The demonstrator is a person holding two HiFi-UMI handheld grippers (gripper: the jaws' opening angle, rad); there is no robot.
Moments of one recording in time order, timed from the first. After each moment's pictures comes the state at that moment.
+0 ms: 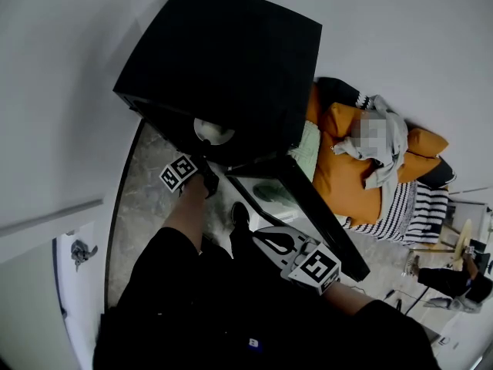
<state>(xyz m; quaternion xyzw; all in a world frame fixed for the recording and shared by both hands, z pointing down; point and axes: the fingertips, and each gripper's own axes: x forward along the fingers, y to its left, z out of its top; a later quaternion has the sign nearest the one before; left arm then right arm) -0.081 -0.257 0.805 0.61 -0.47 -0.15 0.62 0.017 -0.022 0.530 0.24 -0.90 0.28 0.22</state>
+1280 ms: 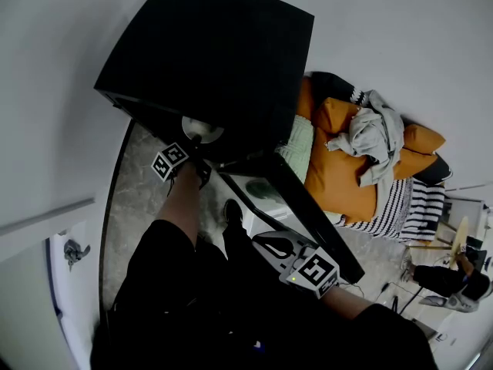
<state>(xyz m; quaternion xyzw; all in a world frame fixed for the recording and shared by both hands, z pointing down) -0.069 -0.269 0.839 0.55 -0.48 -0.12 0.67 0.046 -0.006 0.546 0.25 -0.88 0.32 0.25</state>
